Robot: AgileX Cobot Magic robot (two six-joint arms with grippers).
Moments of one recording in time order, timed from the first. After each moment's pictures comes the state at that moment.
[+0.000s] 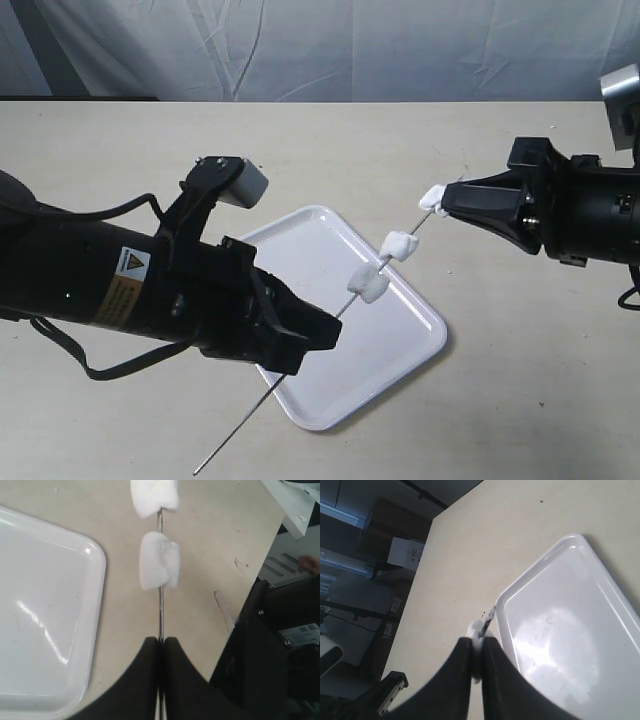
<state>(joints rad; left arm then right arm) -0.69 1.38 -0.66 1.75 -0.61 -2.04 0.07 1.29 -0.48 1.73 0.86 -1.16</state>
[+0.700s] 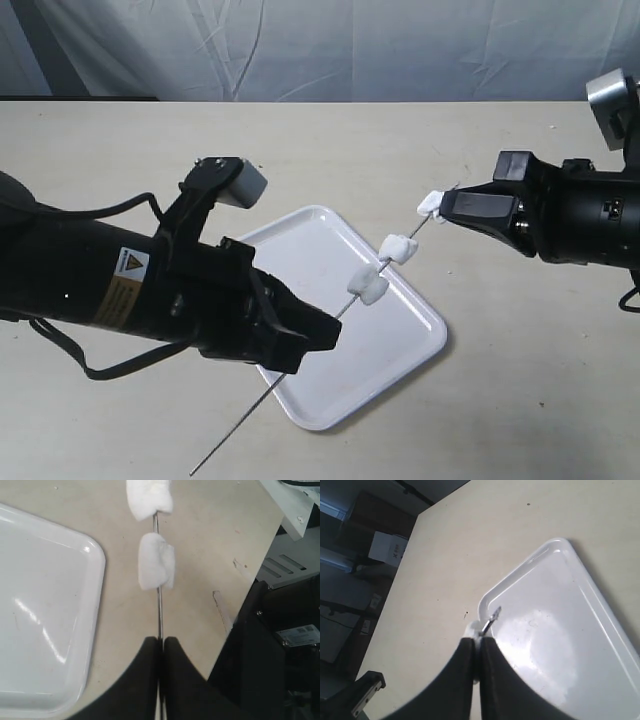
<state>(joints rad) -0.69 1.38 -0.66 1.74 -0.62 -2.04 0.09 1.29 -0.48 1.74 0.79 -1.22</state>
